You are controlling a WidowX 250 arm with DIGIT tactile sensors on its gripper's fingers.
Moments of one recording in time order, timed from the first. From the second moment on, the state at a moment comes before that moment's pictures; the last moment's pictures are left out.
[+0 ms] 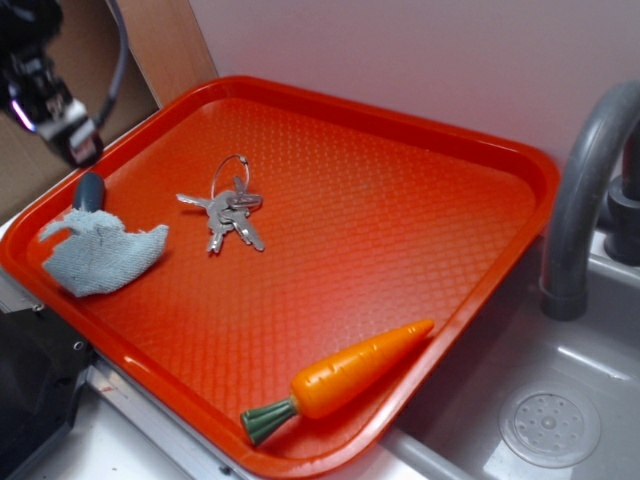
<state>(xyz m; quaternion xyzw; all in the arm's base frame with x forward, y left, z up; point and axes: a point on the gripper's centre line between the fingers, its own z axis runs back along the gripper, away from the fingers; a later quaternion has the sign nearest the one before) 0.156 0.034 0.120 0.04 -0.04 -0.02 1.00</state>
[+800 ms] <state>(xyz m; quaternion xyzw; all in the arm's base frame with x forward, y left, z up) 0.142 0.066 0.057 0.07 -0.05 -0.04 1.00</state>
